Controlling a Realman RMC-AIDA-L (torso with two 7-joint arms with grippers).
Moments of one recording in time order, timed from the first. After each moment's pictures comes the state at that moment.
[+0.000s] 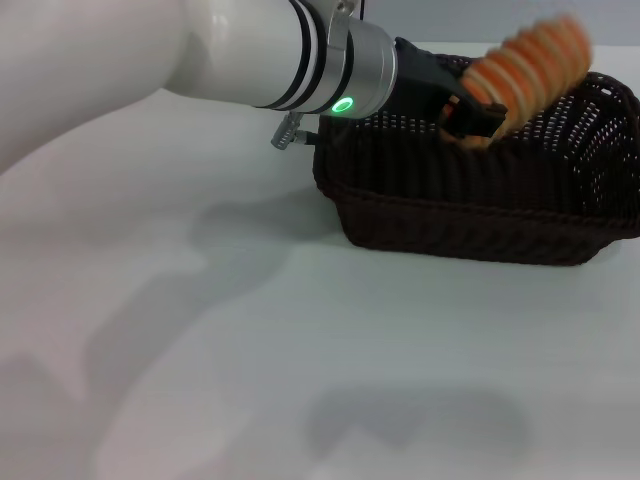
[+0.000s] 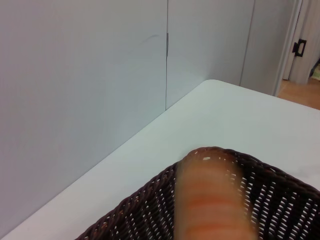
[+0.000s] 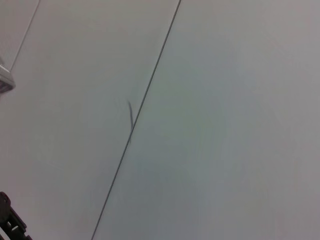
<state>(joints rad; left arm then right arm) -0.71 -2.07 1.83 1.34 2.35 0.82 -2.76 -0.37 2.09 2.07 1.47 -1.03 1.22 -2.19</state>
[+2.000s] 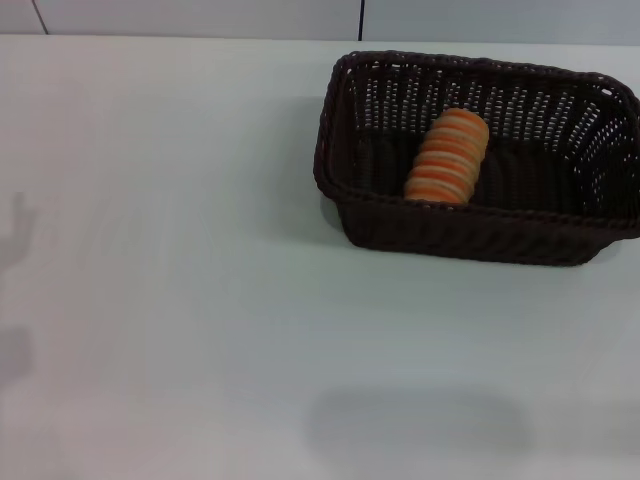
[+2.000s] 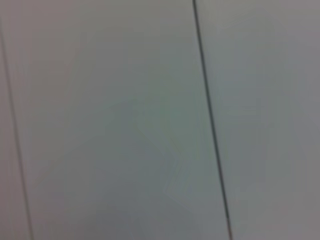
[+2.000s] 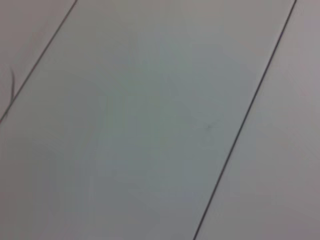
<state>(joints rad) 0.64 -2.06 1.87 1.76 2.60 -0.37 -2.71 -0.42 2.09 1.91 1.36 -0.60 0.99 -2.69</state>
